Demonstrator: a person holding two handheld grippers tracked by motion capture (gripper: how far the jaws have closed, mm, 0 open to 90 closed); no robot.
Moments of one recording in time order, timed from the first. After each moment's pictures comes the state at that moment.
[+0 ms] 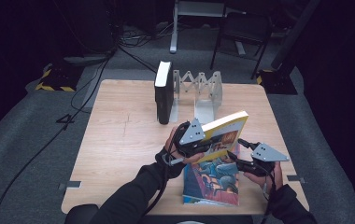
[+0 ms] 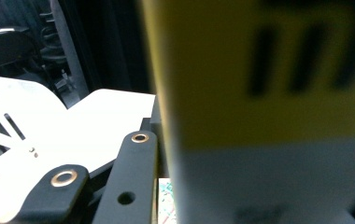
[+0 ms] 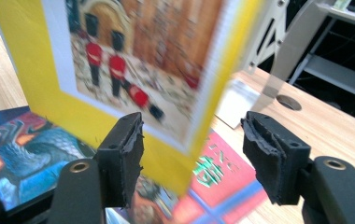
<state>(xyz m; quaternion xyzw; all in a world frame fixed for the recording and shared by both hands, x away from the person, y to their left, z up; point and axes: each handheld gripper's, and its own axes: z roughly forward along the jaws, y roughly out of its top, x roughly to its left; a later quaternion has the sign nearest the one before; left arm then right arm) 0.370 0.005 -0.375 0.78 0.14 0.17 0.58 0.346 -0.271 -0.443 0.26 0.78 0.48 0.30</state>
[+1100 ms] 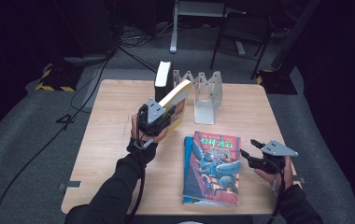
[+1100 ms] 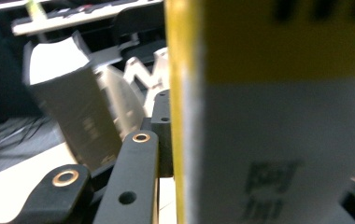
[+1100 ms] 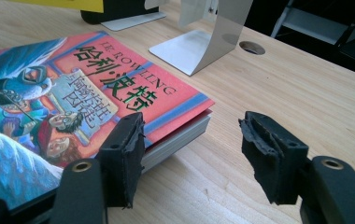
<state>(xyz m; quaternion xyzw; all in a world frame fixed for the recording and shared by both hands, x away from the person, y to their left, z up) 0.417 0.098 -0.381 0.72 0.35 0.32 0.51 0.361 -0.310 -0.458 0.33 0.79 0.43 0.29</state>
